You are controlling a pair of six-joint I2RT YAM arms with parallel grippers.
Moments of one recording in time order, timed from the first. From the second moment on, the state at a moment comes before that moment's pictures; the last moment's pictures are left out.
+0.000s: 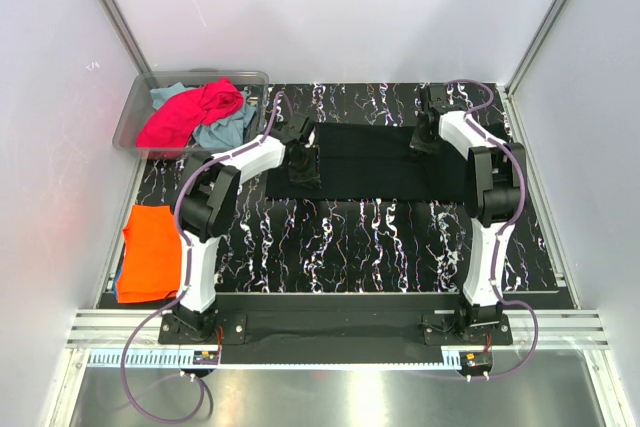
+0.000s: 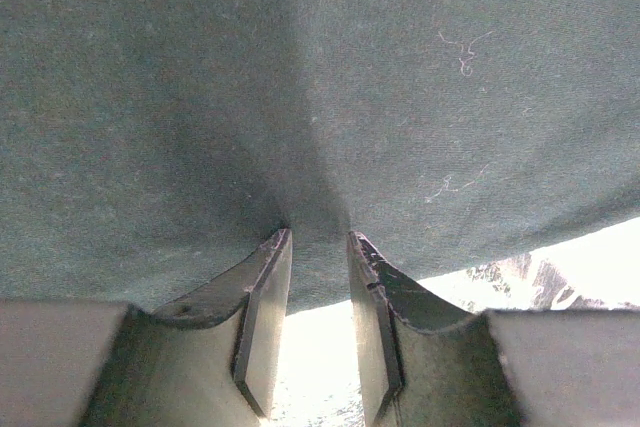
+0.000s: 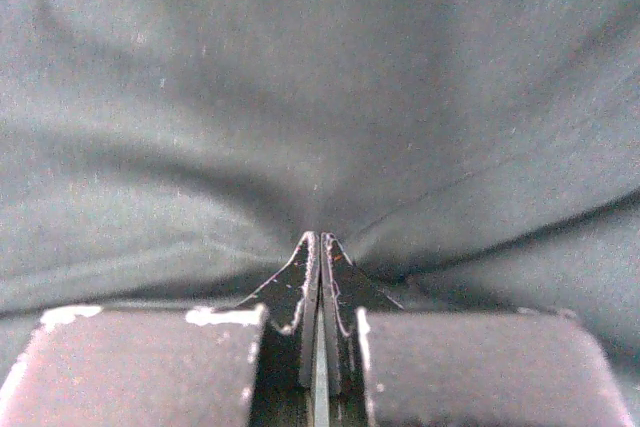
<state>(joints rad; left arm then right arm) -0.49 2.09 1.52 -0.55 0.16 -0.51 0.13 2.14 1.67 -0.59 0.11 0.45</state>
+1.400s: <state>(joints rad) -0.76 2.58 2.02 0.21 0.29 -1.19 -0.39 2.16 1.73 -0.66 -0.13 0.31</state>
